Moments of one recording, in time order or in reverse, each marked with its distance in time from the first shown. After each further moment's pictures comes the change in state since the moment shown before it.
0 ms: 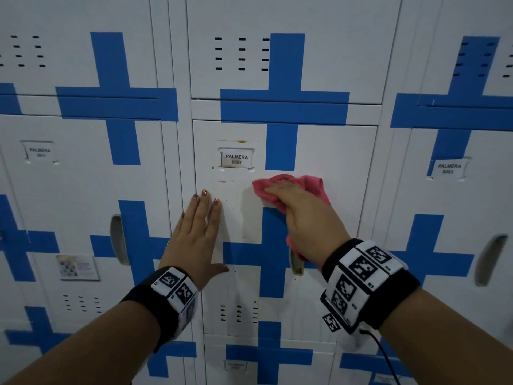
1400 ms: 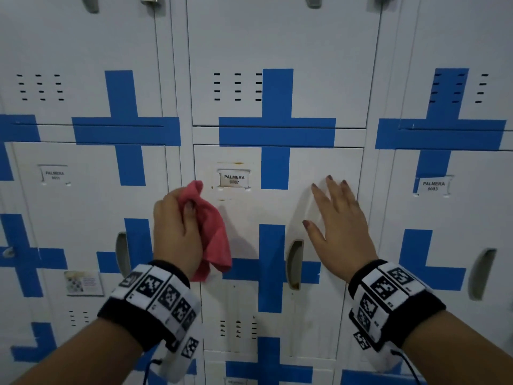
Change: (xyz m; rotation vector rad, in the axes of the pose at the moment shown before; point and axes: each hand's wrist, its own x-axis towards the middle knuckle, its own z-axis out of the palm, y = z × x) left_hand 0.006 0.013 -0.074 -1.093 0.604 -0.321; right_hand -0.018 0.037 -0.037 -0.470 0.076 0.157
